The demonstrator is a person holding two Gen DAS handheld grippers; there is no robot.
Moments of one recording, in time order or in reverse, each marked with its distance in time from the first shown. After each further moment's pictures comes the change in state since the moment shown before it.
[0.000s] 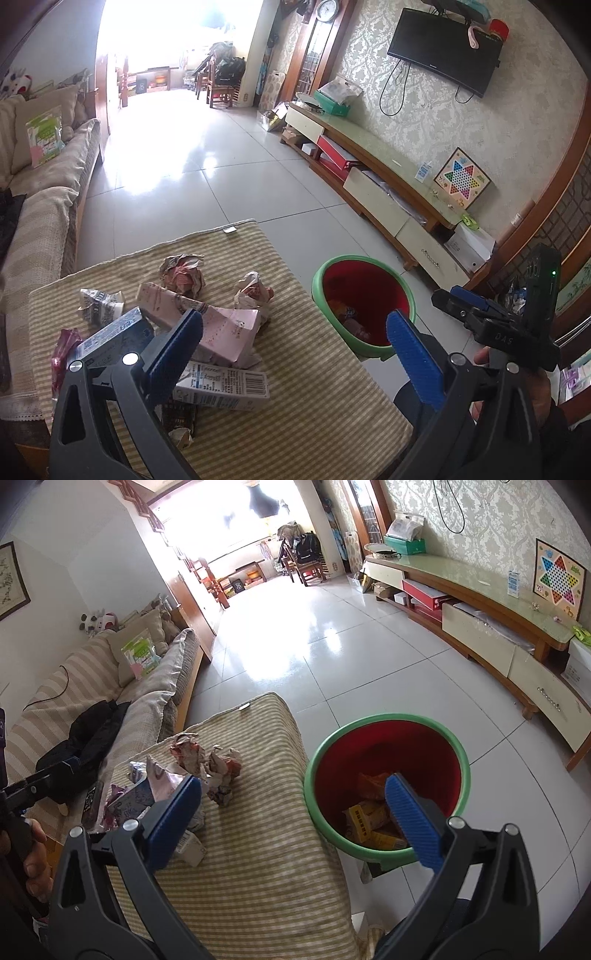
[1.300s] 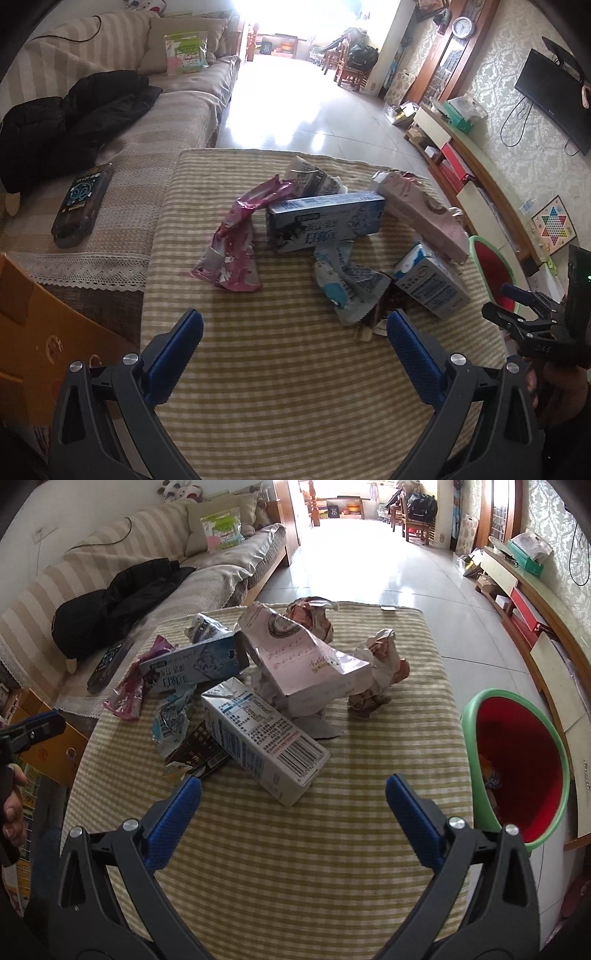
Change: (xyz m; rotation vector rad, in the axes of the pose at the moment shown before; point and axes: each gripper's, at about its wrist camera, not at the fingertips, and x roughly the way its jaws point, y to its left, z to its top) left arm -0.051 0.200 -0.150 -0.324 0.060 0.313; right arm 0.109 0.158 -0.101 -0.416 0.311 0.086
